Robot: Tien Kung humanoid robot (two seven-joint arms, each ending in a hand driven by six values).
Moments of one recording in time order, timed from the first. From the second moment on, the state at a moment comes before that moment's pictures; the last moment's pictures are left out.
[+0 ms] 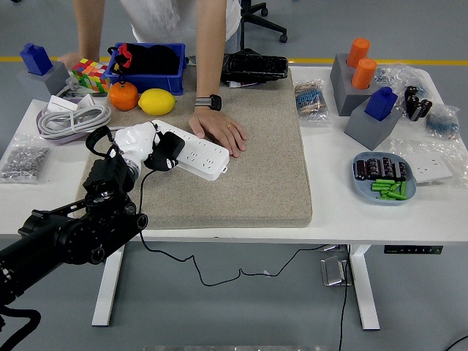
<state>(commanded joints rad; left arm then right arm) -0.72 0.15 -0.59 -0.86 1.86 0.33 0.52 0.11 -0.25 1.63 0.19 -1.39 0.04 -0.05</state>
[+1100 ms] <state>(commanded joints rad) -0.68 0.18 -0.65 -0.97 1.79 0.34 0.42 0.10 -0.25 1.63 0.19 -1.39 0.04 -0.05</state>
